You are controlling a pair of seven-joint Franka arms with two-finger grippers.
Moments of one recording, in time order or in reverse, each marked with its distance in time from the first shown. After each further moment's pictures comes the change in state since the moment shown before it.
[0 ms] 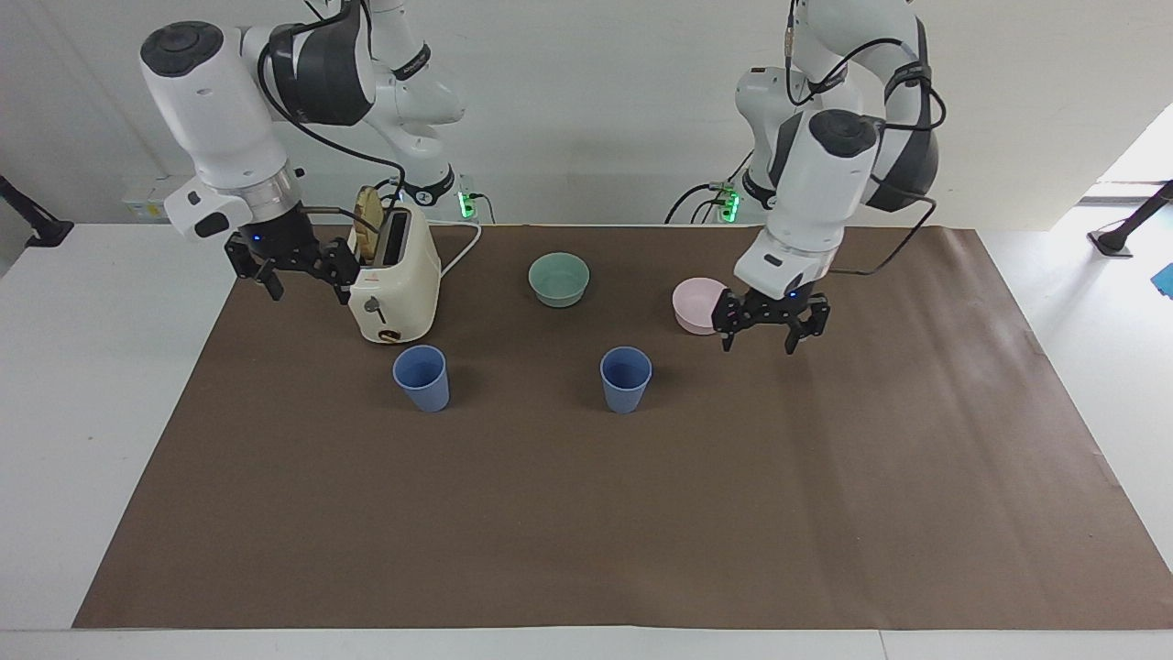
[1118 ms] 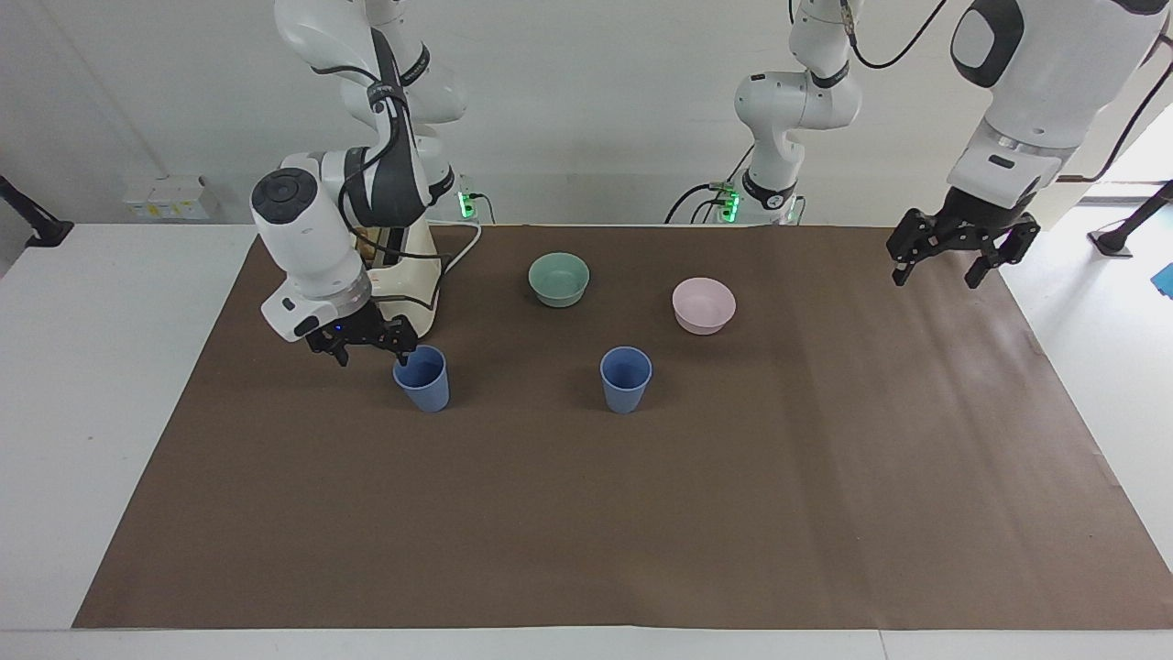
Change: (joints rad) left arm 0.281 -0.050 0.009 0.341 0.000 -0.455 0.338; right arm 0.089 0.148 0.004 -0.215 0.001 0.285 0.000
